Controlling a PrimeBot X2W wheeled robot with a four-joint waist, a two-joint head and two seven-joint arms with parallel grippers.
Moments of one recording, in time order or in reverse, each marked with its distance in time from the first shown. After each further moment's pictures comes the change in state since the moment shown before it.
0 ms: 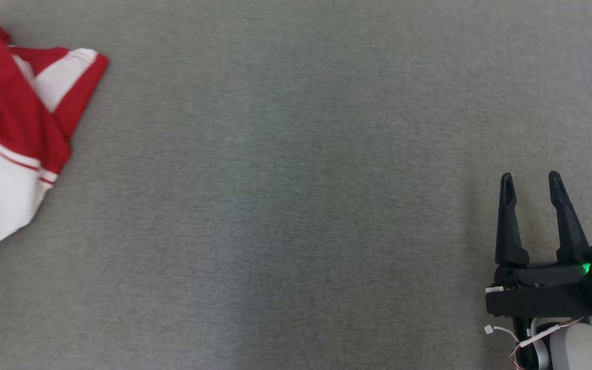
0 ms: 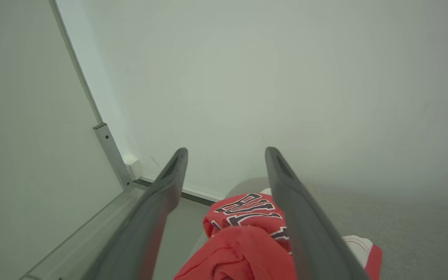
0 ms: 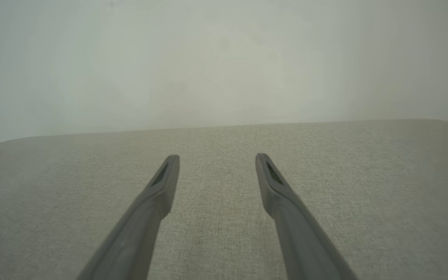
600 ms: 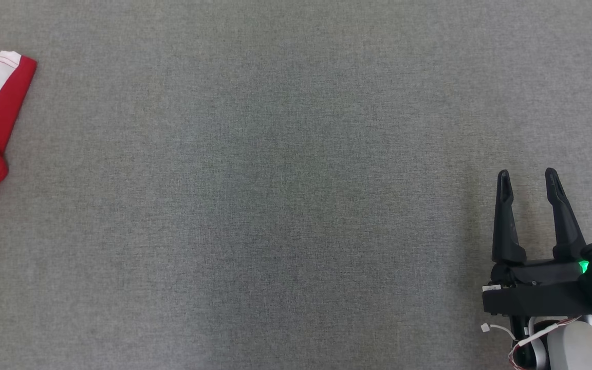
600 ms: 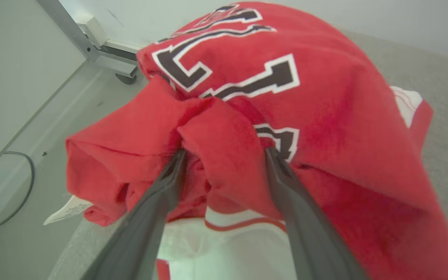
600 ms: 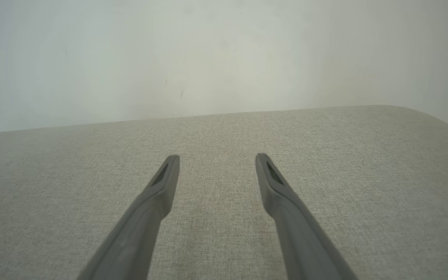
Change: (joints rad) left arm -0.116 0.031 -0.146 0.412 -0.060 -0.007 0.245; right arm -0.007 0.000 0.013 -0.007 0.019 0.000 0.000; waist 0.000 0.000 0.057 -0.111
